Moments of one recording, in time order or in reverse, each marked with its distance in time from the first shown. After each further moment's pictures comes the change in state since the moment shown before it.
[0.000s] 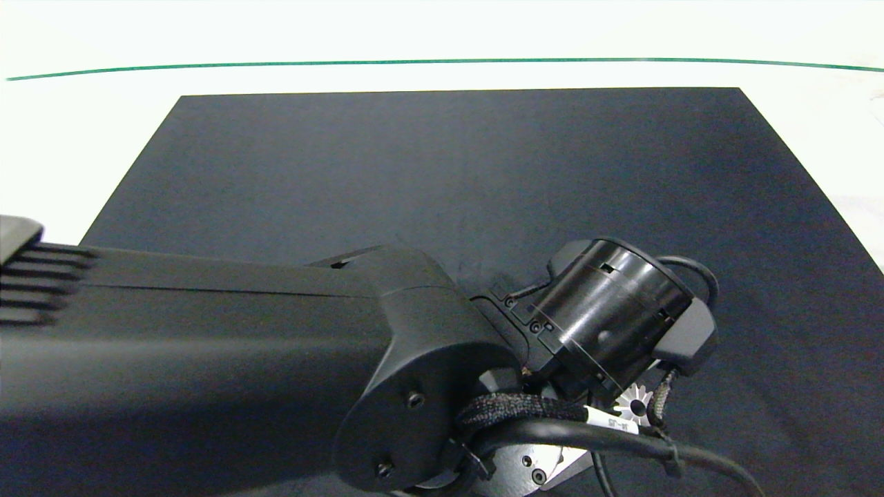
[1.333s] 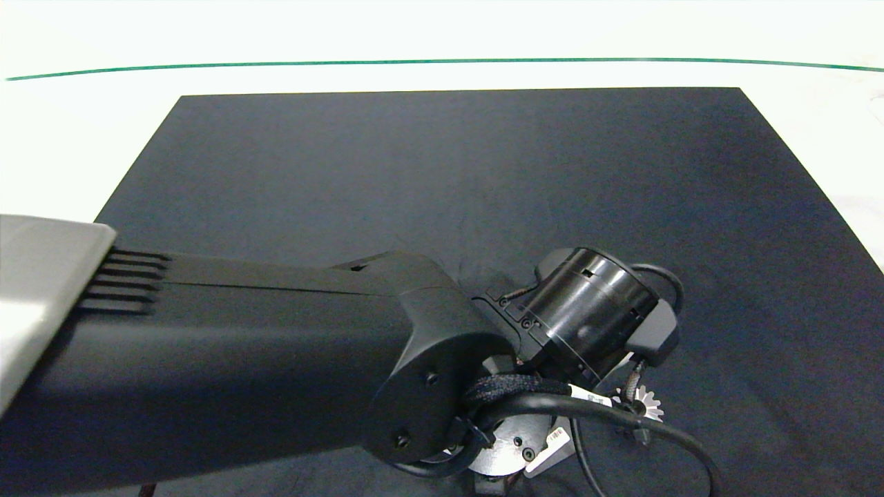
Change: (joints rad) left arm 0.034 0.029 0.007 0.000 0.002 0.004; right arm 0.007 0.002 0.005 0.002 0.001 -0.015
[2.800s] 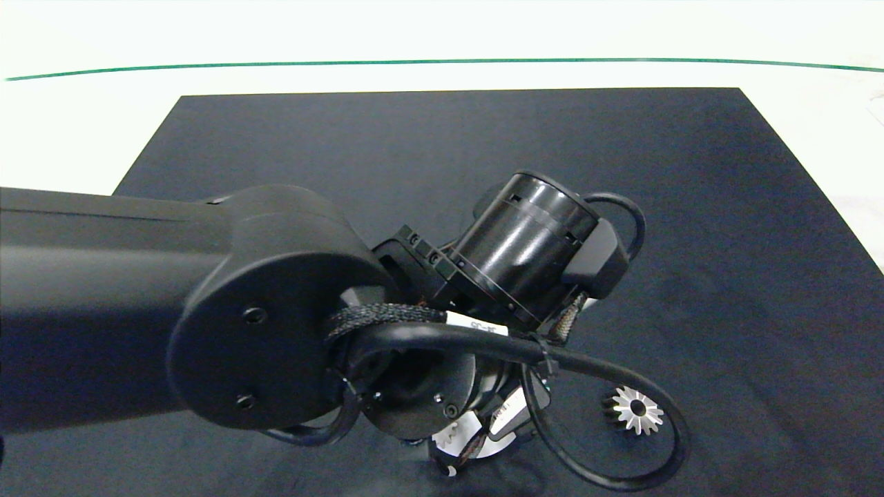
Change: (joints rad) left arm 0.045 -0.142 0.046 -0.003 0.011 0.005; right arm 0.008 -0.019 0.001 -0.001 -0.001 -0.008
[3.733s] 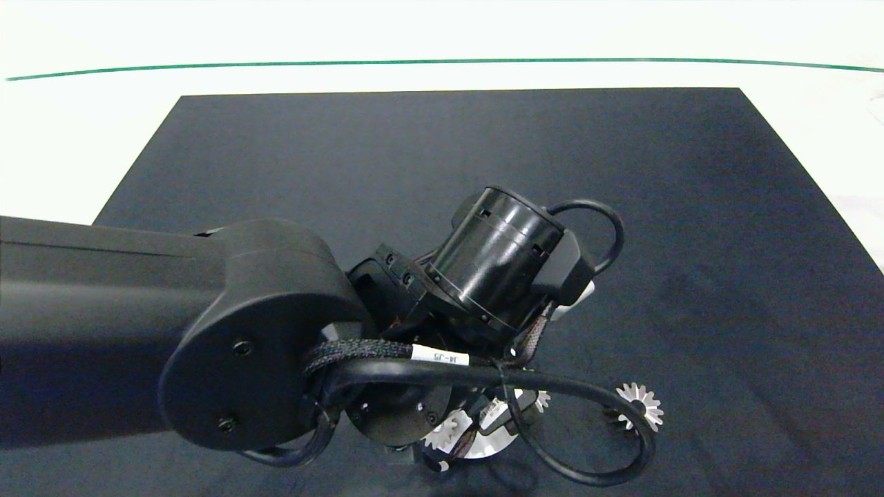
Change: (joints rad) left arm 0.021 -0.023 0.120 -0.151 0.001 0.023; right arm 0.001 -0.007 0.000 0.001 0.002 -0.006
